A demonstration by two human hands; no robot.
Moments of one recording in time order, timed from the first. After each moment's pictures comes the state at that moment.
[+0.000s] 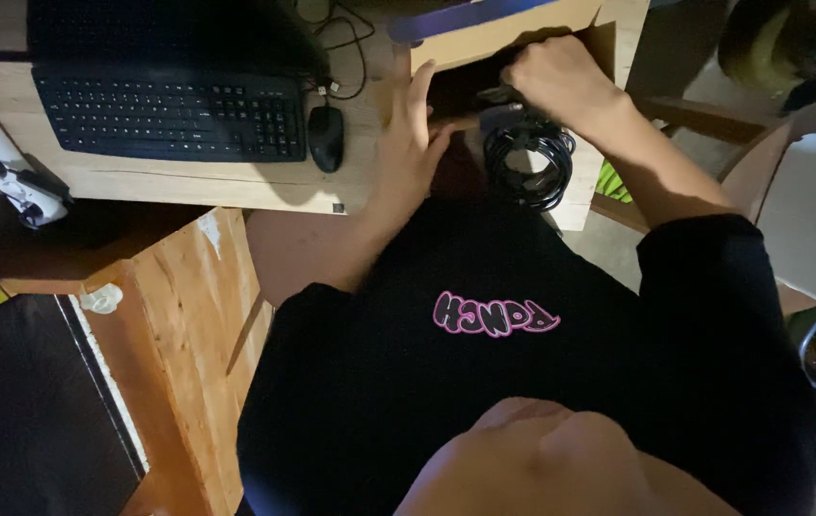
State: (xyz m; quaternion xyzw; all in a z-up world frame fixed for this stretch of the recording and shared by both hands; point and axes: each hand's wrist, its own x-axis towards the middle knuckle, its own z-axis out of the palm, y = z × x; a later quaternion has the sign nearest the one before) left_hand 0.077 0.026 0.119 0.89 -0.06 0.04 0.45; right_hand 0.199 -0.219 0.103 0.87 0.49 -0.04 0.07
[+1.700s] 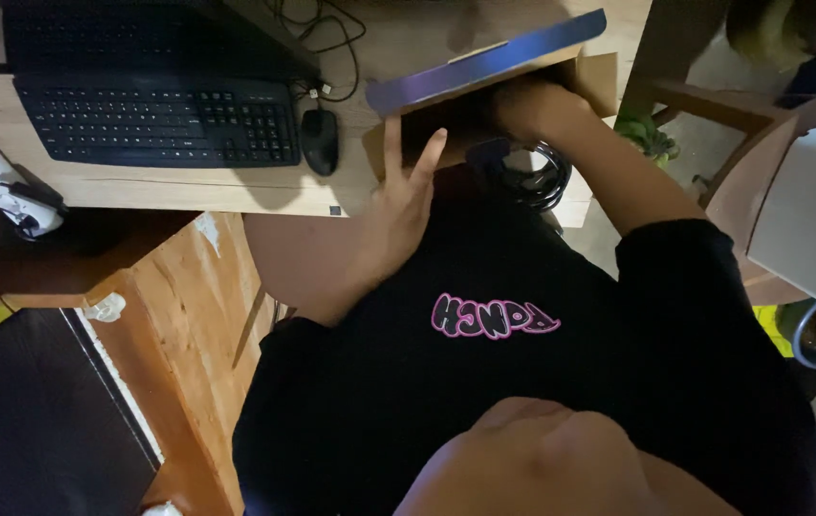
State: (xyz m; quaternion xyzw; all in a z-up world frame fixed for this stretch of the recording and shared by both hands) left_hand 0.048 0.039 0.167 0.94 -0.07 -0.10 0.33; right_hand 0.195 -0.184 0.092 0.84 0.27 -0.48 0.03
